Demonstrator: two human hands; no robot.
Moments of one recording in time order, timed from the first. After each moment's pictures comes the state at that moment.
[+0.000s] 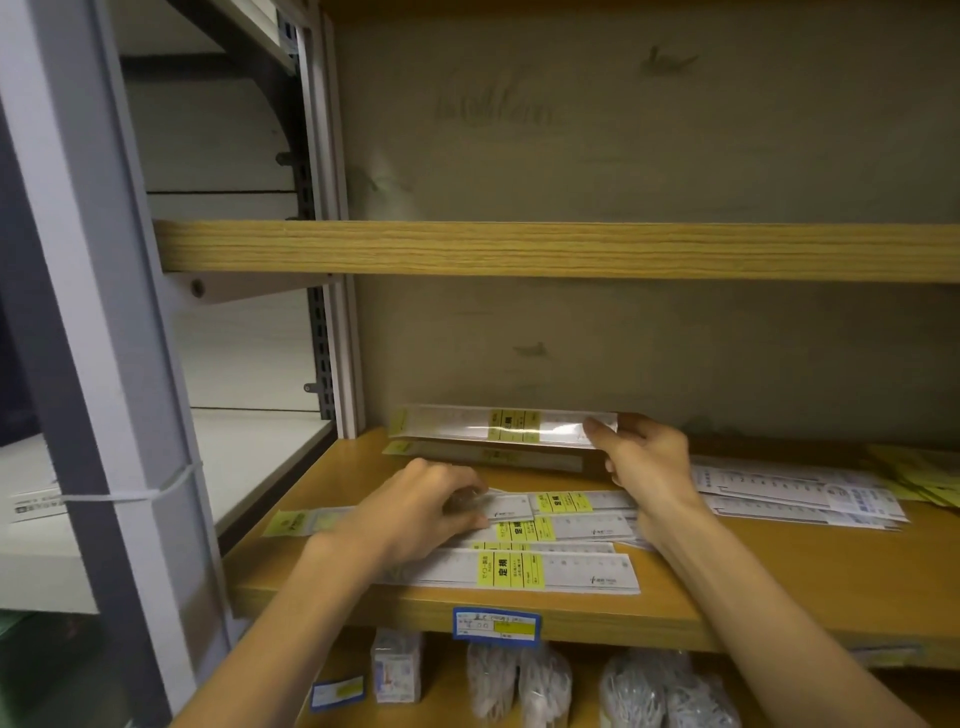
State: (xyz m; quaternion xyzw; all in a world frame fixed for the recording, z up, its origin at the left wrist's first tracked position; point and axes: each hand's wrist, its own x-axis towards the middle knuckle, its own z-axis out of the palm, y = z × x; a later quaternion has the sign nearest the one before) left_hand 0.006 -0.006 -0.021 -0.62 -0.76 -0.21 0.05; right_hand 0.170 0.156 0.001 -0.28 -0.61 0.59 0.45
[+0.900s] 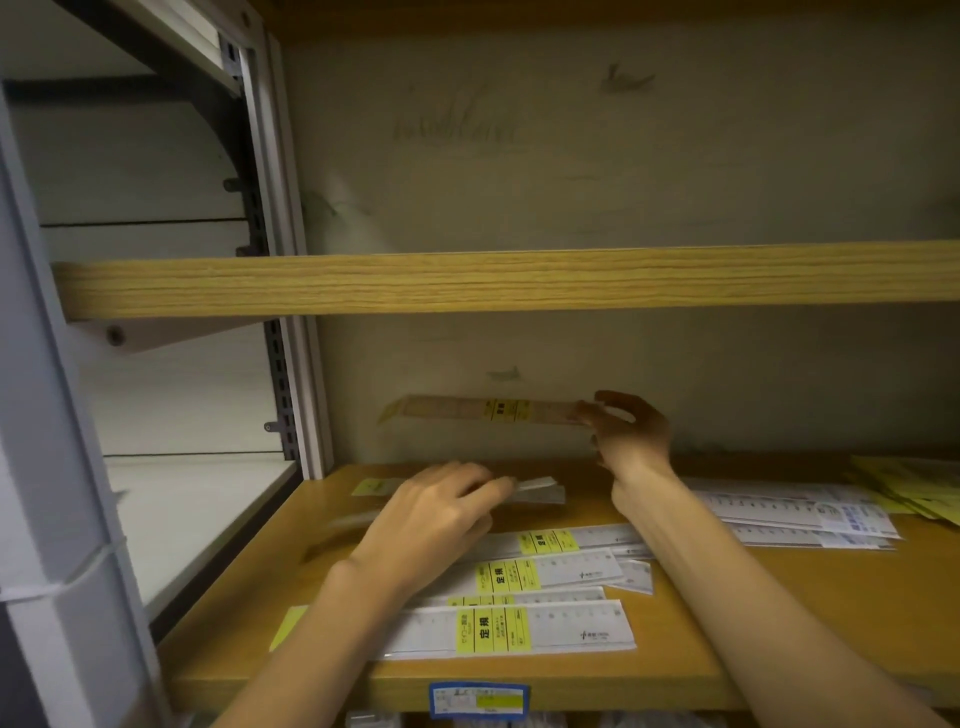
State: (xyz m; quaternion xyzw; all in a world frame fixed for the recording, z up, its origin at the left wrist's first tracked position) left_hand 0.004 0.040 -0.021 -0.71 -0.59 -0.18 0.34; right_hand 0.135 0.206 0.022 -0.31 -0.53 0.59 0.53
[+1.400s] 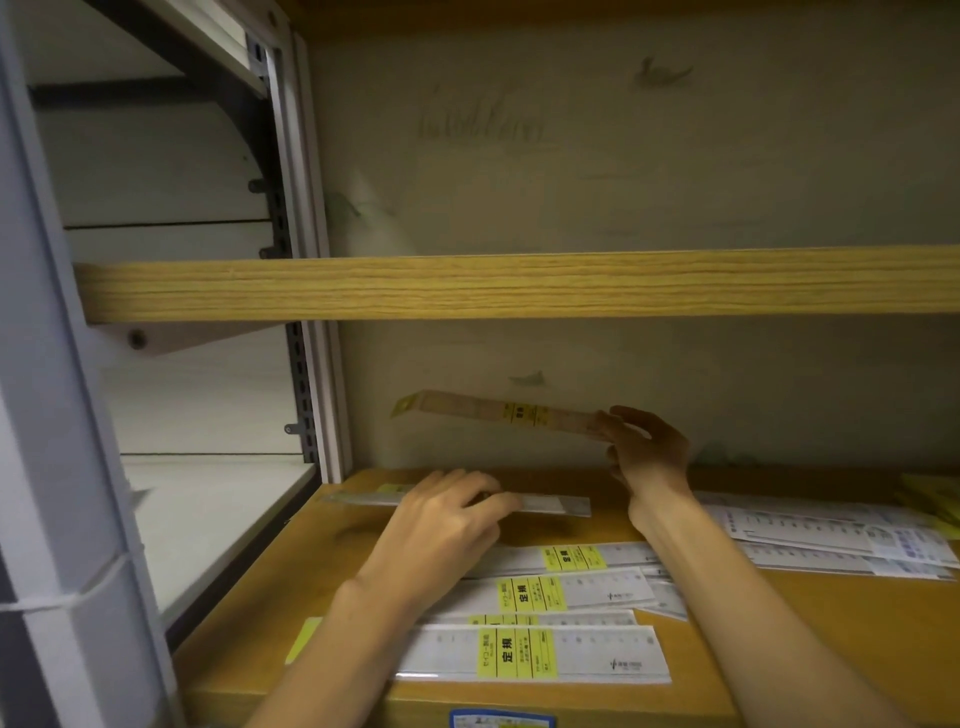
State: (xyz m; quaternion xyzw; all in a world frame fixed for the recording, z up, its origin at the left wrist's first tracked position) left_hand -0.008 0.037 -0.027 -0.67 -0.61 -0.21 0.36; right_hand 0.121 0.216 0.011 -0.30 -0.50 0.63 0.51
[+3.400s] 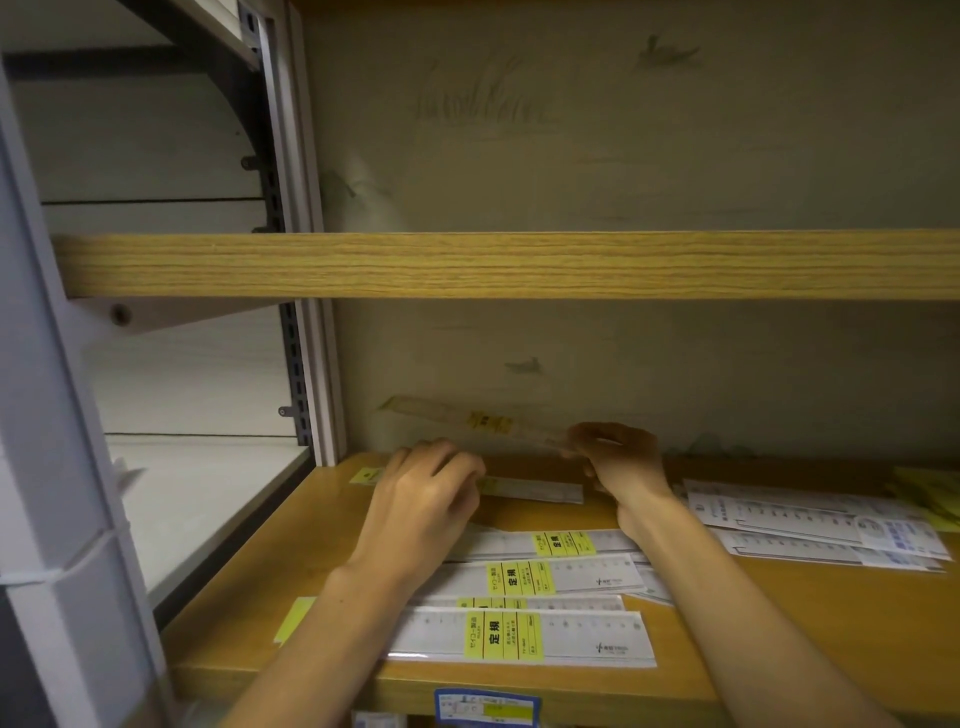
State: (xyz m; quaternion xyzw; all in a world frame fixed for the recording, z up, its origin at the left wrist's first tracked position) left_hand -0.006 0.037 -0.030 -0.57 -0.66 -0.31 0.37; right_hand 0.121 0.208 -0.002 -0.31 -0.63 0.57 0.42
